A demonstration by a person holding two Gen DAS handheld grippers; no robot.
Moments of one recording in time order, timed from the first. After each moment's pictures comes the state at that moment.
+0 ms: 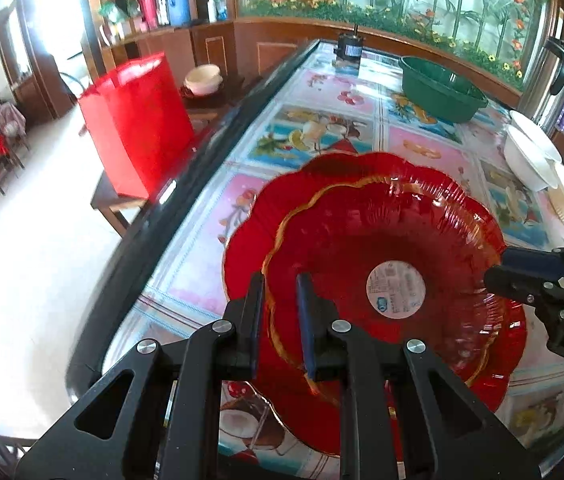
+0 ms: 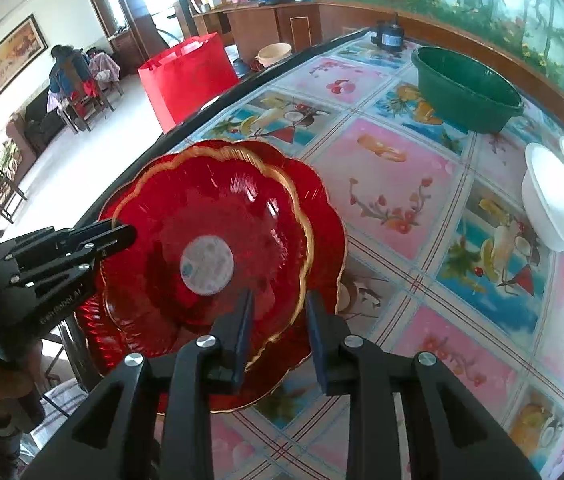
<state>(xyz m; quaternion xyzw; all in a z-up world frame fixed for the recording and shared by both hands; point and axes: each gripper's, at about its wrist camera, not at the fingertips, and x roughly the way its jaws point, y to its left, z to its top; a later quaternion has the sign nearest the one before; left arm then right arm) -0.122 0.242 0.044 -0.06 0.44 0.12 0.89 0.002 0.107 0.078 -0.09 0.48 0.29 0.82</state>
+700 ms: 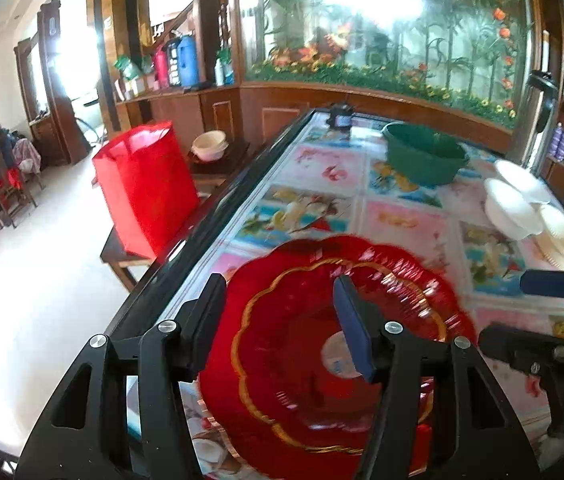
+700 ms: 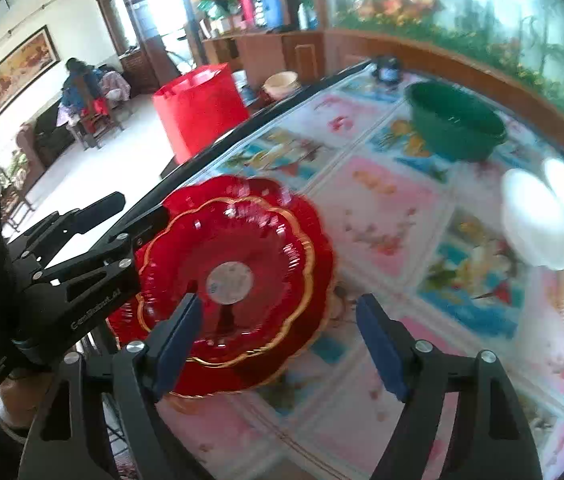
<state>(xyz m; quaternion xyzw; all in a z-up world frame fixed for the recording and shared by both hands) -0.123 0.208 0.084 -0.04 0.33 0.14 0.93 -0.014 0.084 0.117 -0.08 0.43 0.30 0.85</state>
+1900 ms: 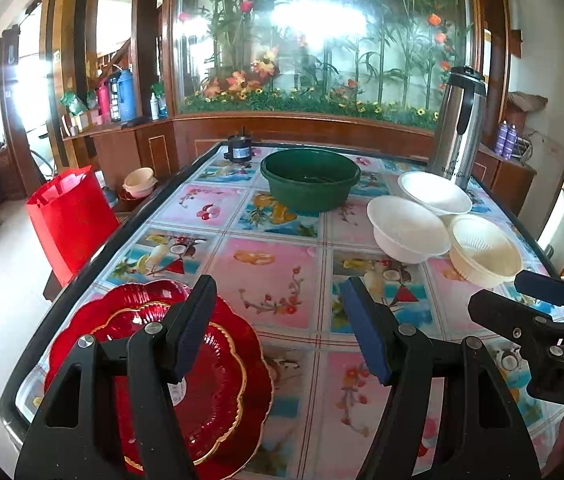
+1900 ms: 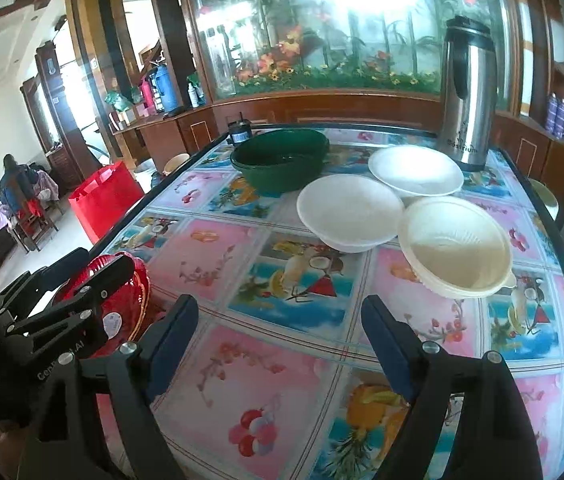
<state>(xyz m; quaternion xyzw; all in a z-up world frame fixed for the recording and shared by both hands) -0.088 0.075 0.104 -0.02 0.29 0.05 0.96 -0.011 -0.068 0.128 0.03 0.35 0.16 0.92</state>
